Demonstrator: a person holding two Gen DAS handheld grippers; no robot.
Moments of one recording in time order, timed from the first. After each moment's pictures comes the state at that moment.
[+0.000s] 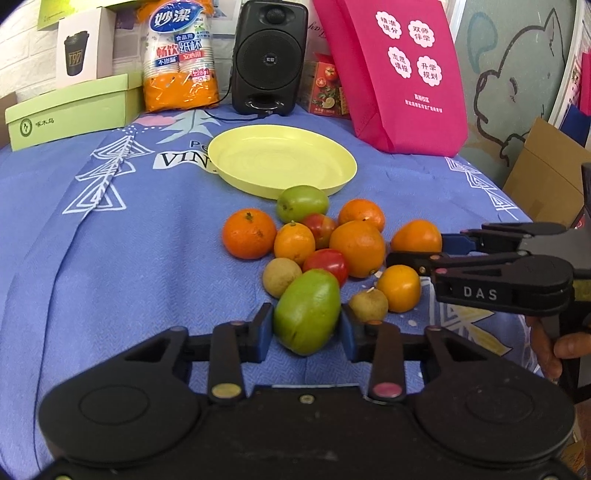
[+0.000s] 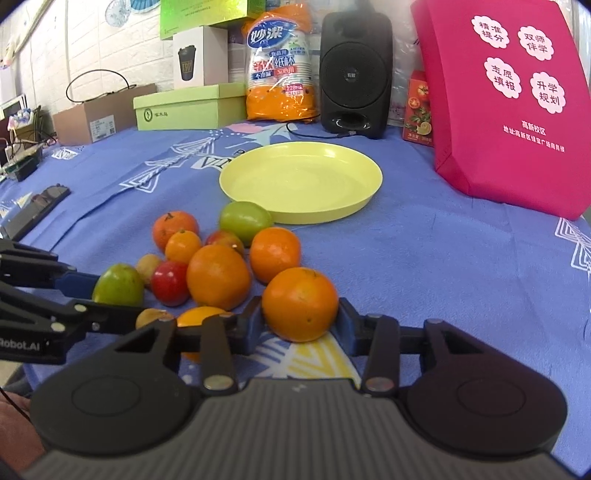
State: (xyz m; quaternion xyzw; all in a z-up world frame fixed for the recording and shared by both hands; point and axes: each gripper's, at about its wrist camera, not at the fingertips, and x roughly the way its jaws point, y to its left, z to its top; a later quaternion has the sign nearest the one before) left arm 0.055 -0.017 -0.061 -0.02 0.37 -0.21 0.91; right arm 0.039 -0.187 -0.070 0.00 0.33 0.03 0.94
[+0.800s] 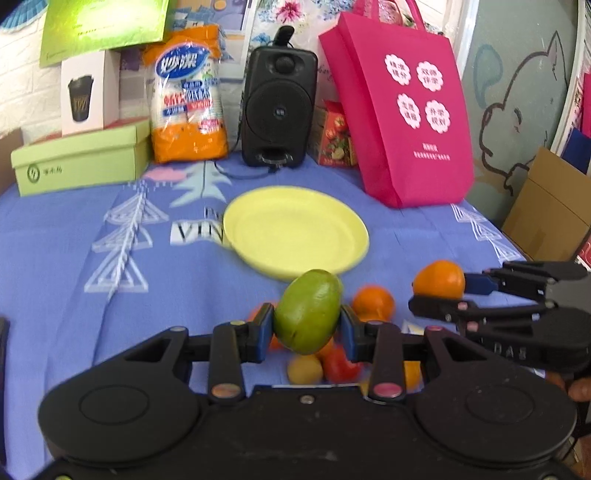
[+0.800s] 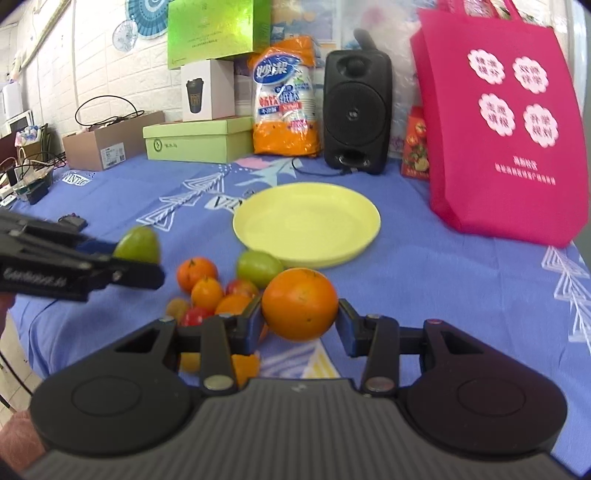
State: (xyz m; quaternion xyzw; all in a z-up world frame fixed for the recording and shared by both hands) left arm 0.094 -0.007 -0.001 -0.02 0.33 -0.20 0.92; right arm 0.043 -0.185 -0.020 -0.01 0.30 0.04 0.95
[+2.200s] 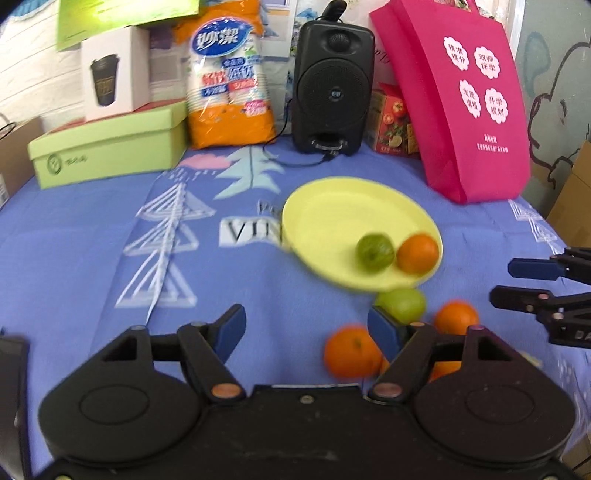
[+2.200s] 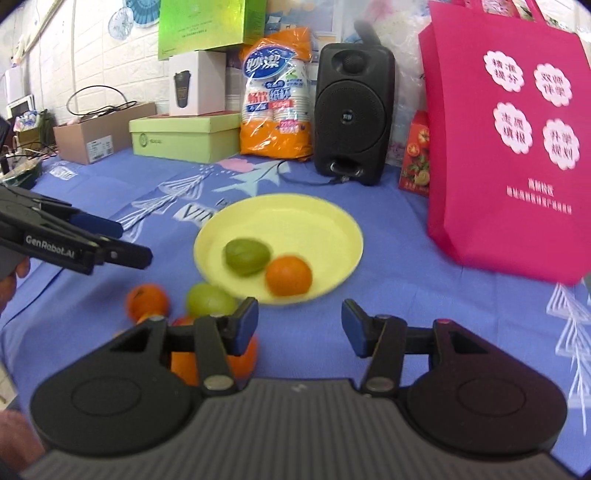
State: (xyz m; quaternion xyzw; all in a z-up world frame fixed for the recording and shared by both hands) left arm 0.143 0.013 -0.023 0.00 0.37 -0.14 0.92; right arm 0.077 -0.214 -0.025 -0.02 0.32 0.06 0.95
